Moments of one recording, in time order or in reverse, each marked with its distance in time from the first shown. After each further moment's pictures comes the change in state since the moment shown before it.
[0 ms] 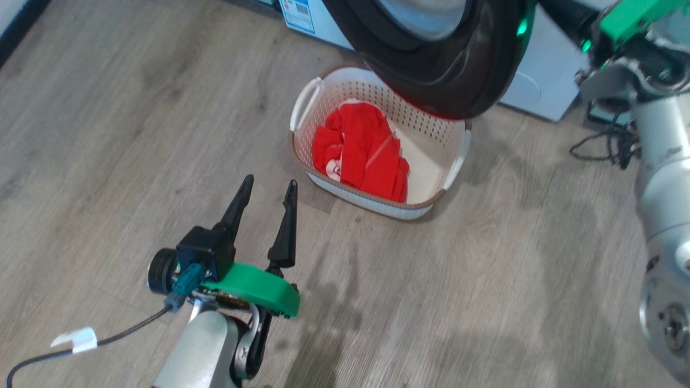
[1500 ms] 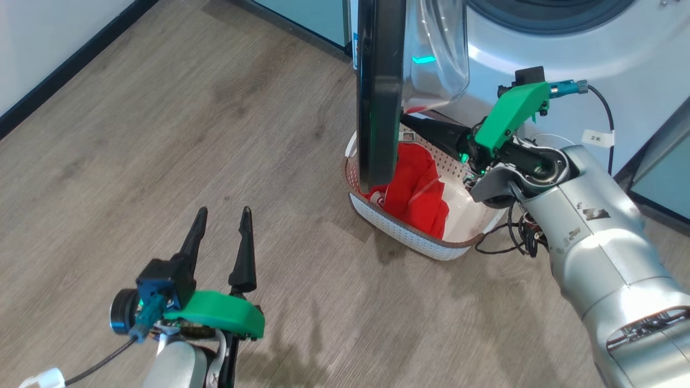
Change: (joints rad) left arm 0.123 0.003 0.134 -0.028 0.034 0.012 0.000; right arm 0.204 0.077 0.491 -0.023 0.452 0.000 -0.028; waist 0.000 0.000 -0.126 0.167
